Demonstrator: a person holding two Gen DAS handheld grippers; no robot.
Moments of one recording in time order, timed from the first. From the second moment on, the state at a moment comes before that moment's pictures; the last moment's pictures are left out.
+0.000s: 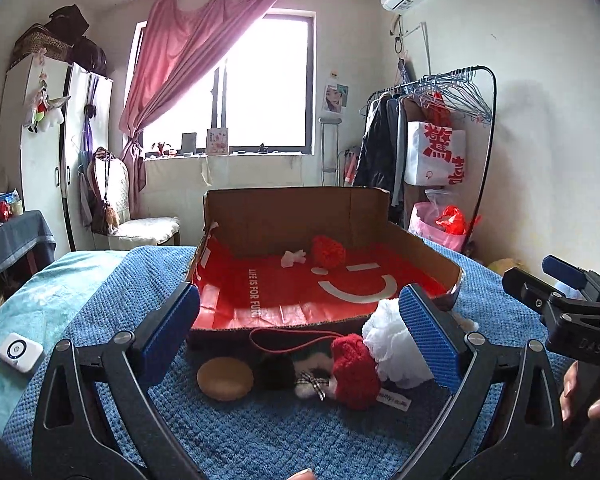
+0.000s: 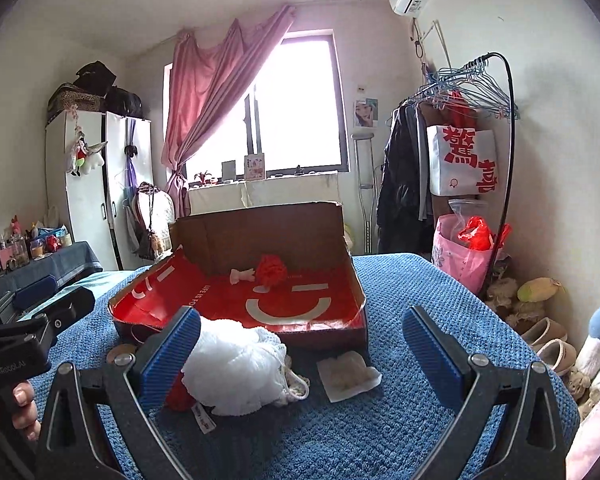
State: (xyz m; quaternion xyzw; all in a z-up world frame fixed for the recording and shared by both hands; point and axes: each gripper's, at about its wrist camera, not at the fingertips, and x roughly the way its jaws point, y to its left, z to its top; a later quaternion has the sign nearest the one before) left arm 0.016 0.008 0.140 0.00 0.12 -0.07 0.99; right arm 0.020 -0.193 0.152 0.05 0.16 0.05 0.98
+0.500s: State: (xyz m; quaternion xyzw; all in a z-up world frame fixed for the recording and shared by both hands) left arm 0.017 0.006 0.072 -0.01 0.21 -0.08 0.97; right arm 0.012 -0.183 0.088 0.07 0.24 0.05 0.97
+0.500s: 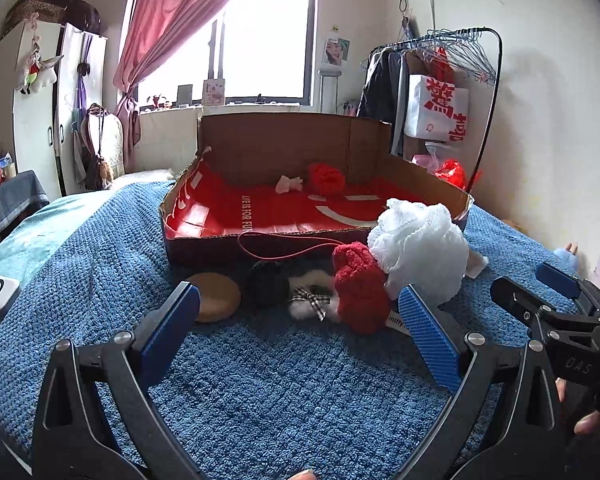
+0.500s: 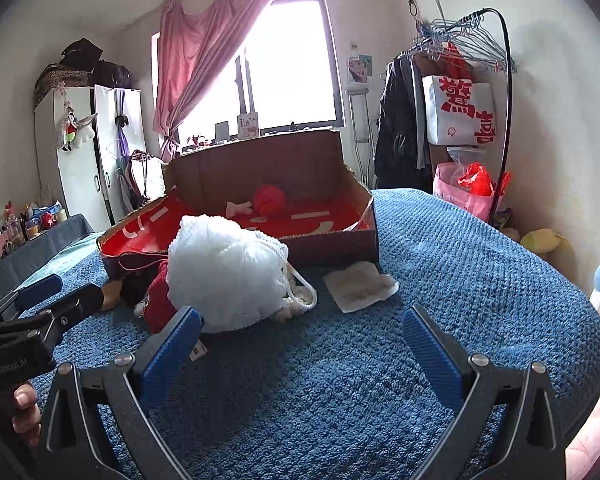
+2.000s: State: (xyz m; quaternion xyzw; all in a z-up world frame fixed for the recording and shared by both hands) left arm 0.084 -0.011 0.068 0.01 0.33 -0.17 0.93; right arm 0.110 -0.210 0.095 0.16 0.34 0.24 0.89
